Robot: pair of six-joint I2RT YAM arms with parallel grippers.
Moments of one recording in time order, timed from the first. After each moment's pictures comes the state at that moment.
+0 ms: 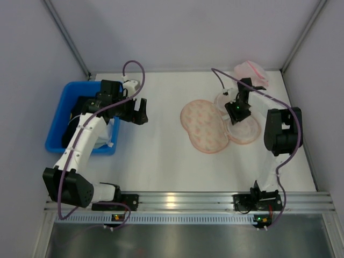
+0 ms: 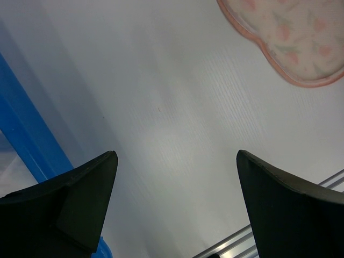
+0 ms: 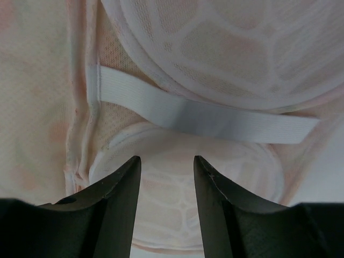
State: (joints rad) left arm -0.18 1.32 1.30 -0.83 0.33 0.08; right arm 0.12 1.91 1.43 -0.77 -0.10 -0.40
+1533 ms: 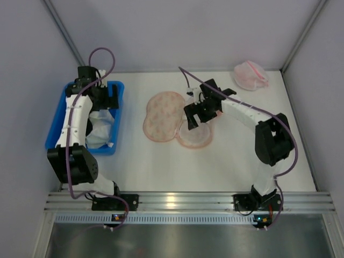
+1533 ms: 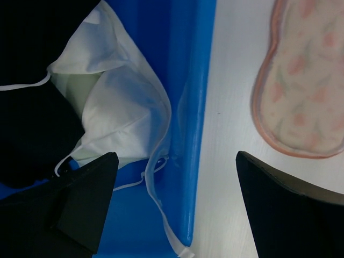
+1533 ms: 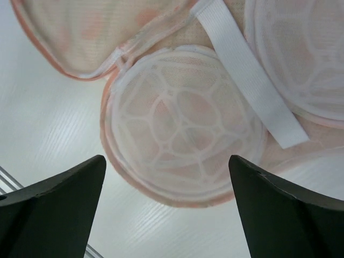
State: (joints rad) left arm 0.11 1.54 1.55 -0.96 0.08 0.01; right arm 0.51 1.88 1.47 -0.70 -0.33 -0.02
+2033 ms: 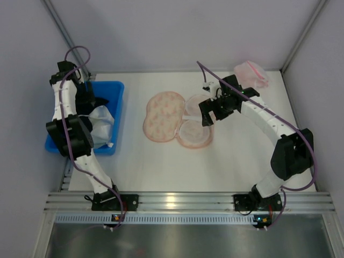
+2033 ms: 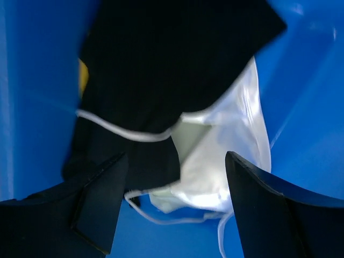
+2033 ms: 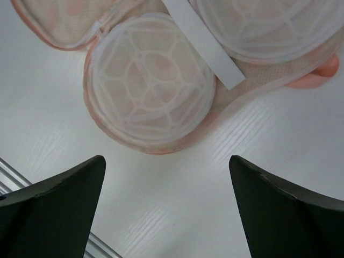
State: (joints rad) left arm 0.34 1.94 1.84 -1.00 -0.05 0.06; right arm 0.41 1.62 1.39 -0.79 -0.31 -0.12
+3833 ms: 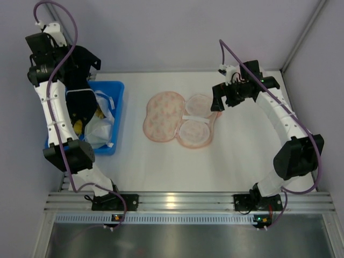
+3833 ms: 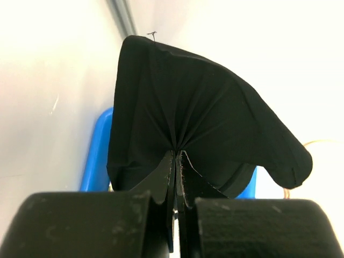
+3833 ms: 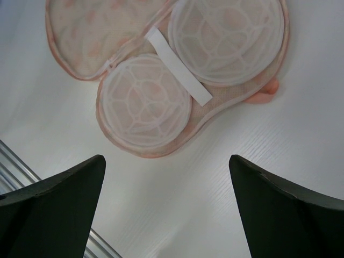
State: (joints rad) left arm 0.34 1.76 2.16 -0.81 0.18 0.08; right arm 0.23 1.61 1.56 -0.88 -0.46 -0.17
